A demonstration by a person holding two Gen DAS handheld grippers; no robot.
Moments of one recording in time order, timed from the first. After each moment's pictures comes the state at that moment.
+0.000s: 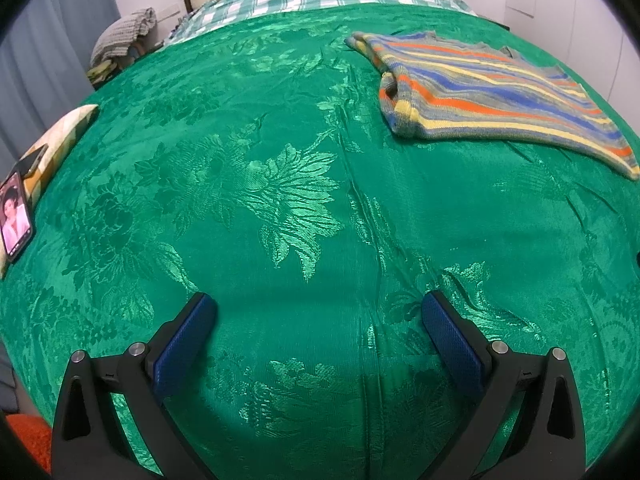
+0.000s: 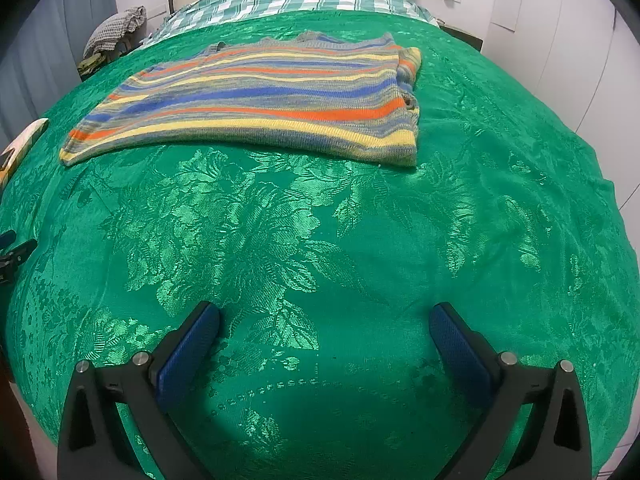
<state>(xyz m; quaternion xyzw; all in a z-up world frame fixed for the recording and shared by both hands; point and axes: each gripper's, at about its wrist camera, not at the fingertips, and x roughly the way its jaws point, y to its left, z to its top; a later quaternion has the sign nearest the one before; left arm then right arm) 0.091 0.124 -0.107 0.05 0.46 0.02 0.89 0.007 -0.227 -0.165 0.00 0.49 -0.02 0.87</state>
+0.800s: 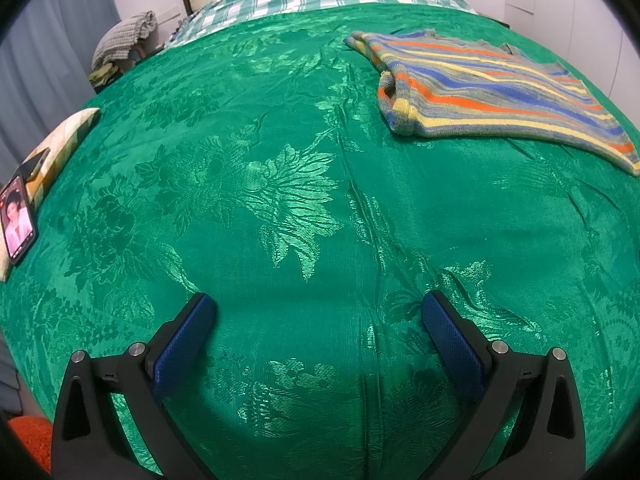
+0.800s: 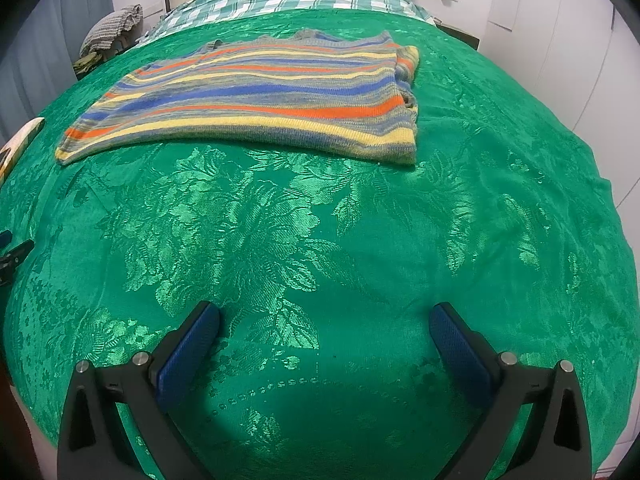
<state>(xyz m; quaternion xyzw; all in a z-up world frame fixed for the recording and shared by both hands) 0.090 0.122 -0.107 0.06 0.45 0.02 0.89 0.008 -0.226 -0.165 0.00 0.49 -0.03 0.87</state>
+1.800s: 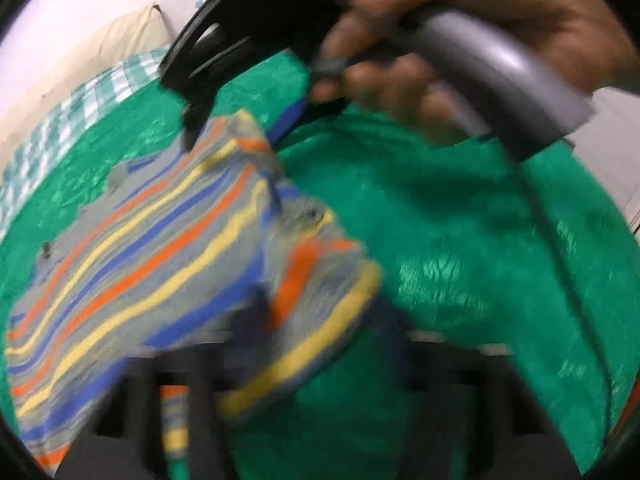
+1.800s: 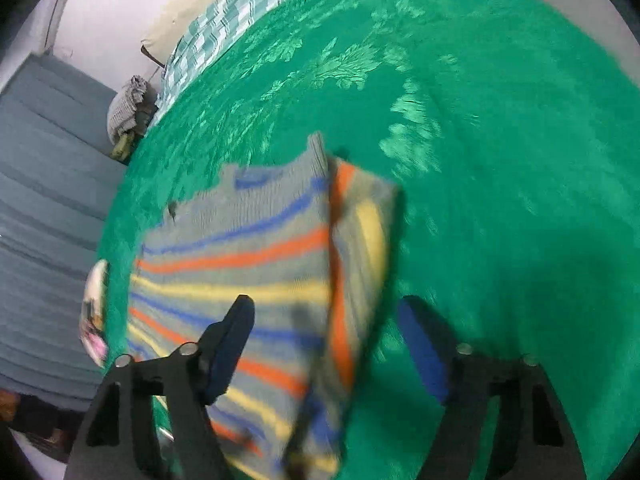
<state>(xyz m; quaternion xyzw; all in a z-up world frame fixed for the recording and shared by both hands) 0.166 -0.240 -0.097 0.22 0.37 -0.33 0.84 0.280 -0.395 -0.143 0.27 0.55 0.13 0.78</state>
